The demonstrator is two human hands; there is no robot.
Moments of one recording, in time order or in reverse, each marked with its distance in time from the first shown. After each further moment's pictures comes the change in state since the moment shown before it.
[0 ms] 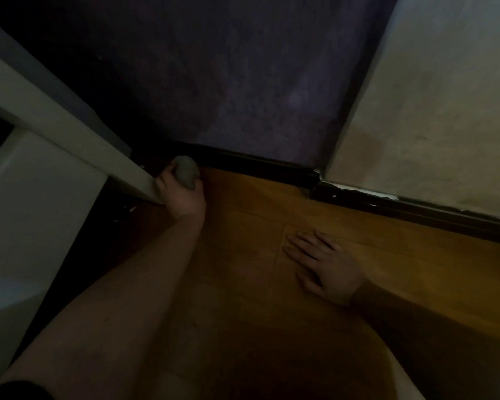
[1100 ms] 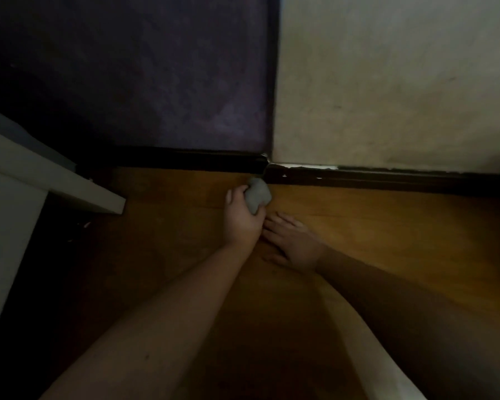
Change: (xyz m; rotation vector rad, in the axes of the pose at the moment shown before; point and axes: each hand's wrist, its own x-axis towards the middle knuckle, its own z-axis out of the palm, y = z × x) left_hand -0.162 0.047 0.056 0.011 -0.574 0.301; right_hand -0.008 -0.003 -0.011 -0.012 -0.032 0.077
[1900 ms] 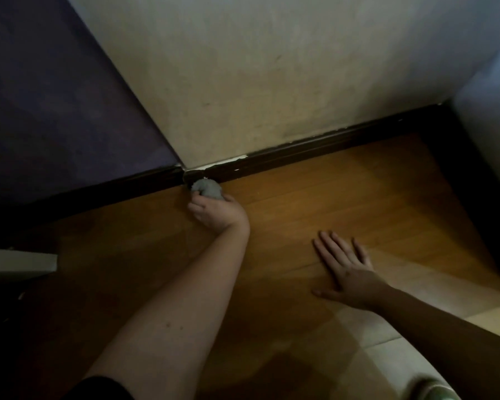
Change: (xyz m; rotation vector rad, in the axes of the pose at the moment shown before) left_hand -0.024 0.078 0.085 -0.024 0.229 -0.330; right_hand -0.237 -0.026 0.028 0.186 -0.150 0.760
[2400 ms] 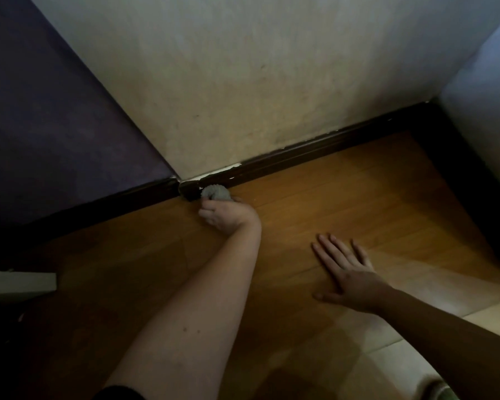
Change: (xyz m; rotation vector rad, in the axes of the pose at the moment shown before) left_hand -0.014 0.017 0.020 0.015 -0.064 -0.065; right_hand 0.000 -0.003 0.000 0.038 -0.004 0.013
